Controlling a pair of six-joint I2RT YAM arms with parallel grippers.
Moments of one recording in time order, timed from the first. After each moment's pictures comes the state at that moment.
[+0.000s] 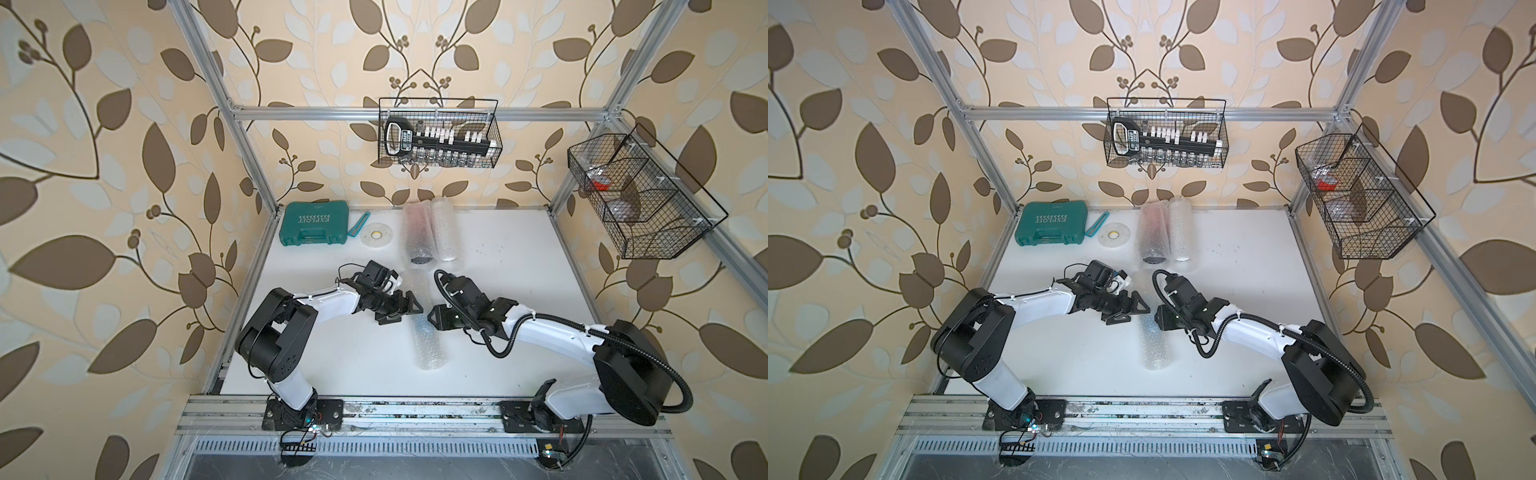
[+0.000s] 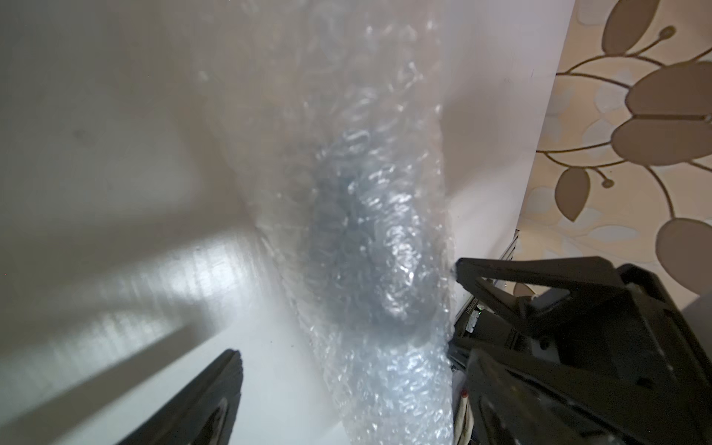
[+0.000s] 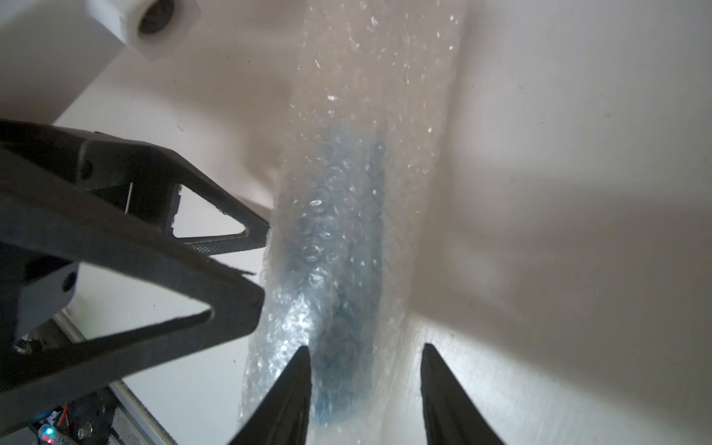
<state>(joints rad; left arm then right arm) -0.52 1.66 0.86 -0.20 0.67 -0.73 0.72 1.42 0.76 -0.27 -0.06 0.59</state>
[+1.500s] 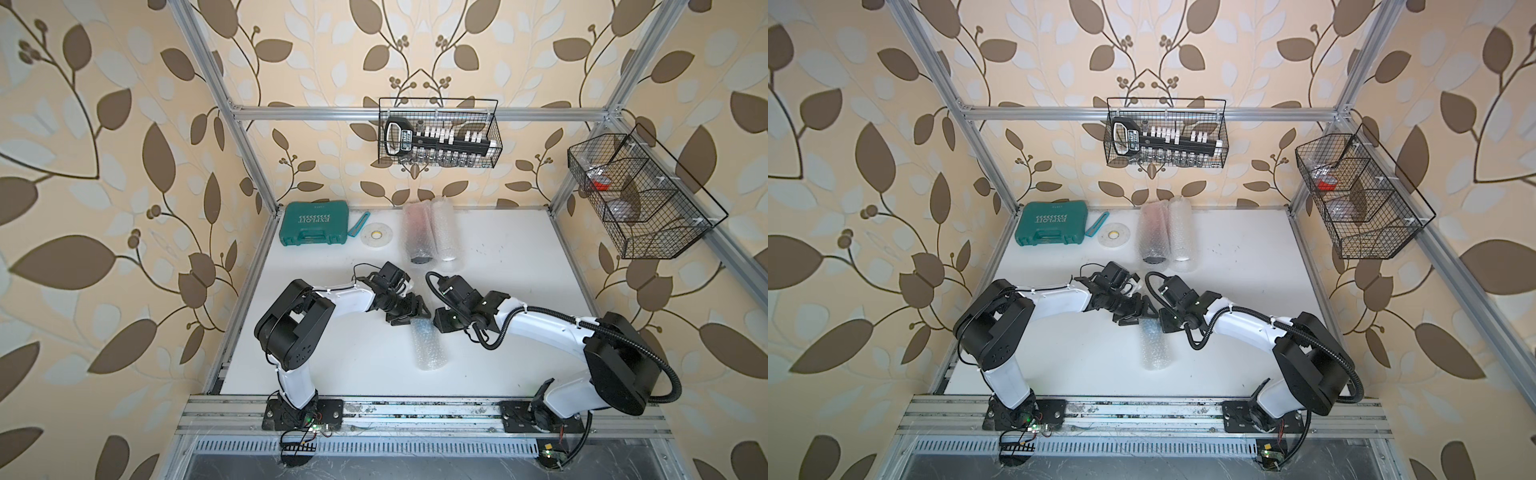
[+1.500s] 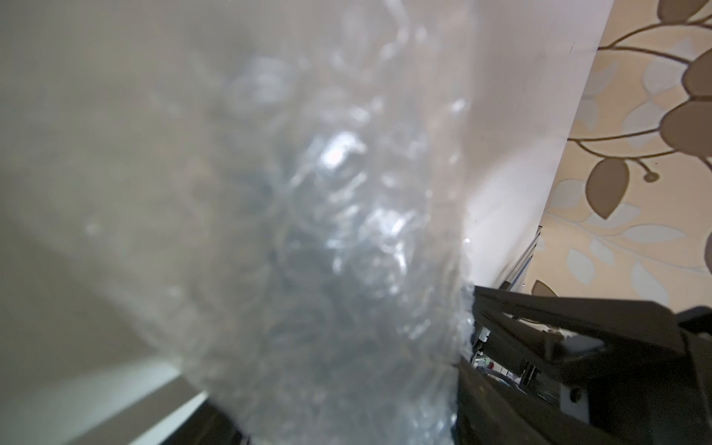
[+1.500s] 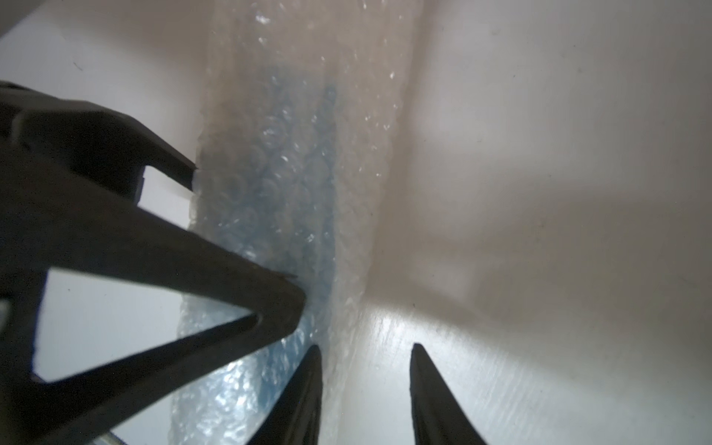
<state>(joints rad) -0.62 1.77 0.95 -0.22 0.62 -0.76 0.74 1.50 0.86 -0.47 -0.01 0.53</state>
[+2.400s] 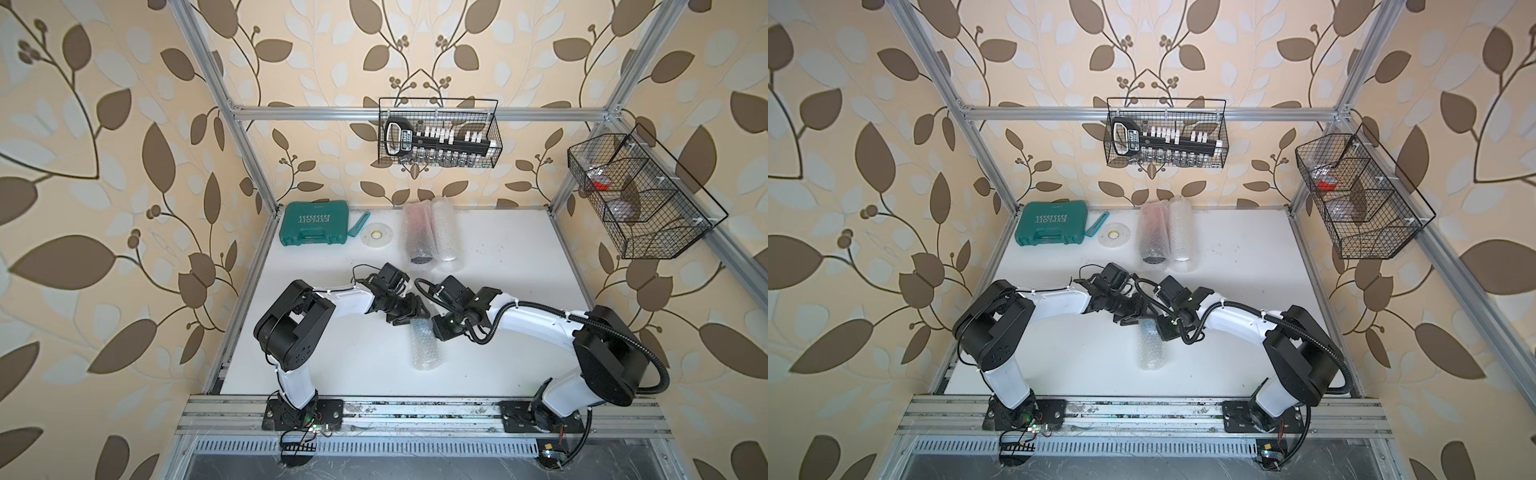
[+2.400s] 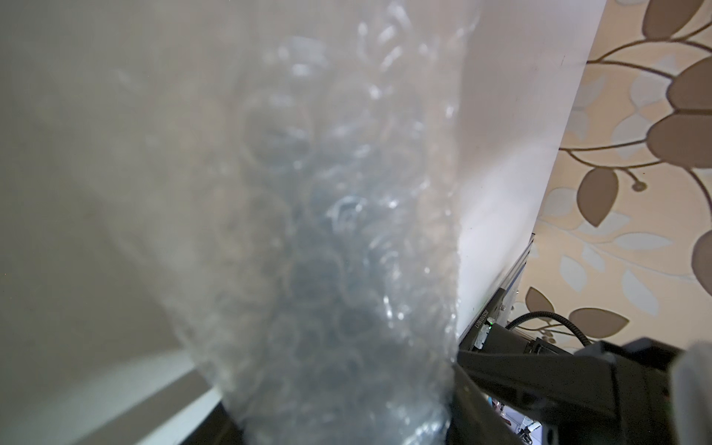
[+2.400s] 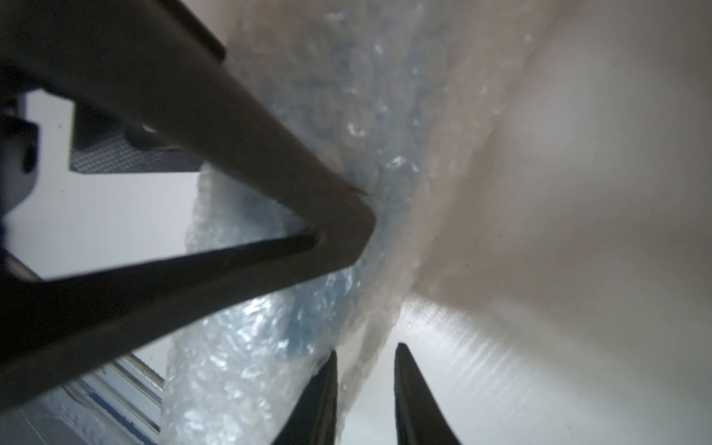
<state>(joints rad) -0.62 1.77 0.93 -0.16 0.62 -0.79 0.76 1.56 0.91 -0.58 -0.16 0.40</state>
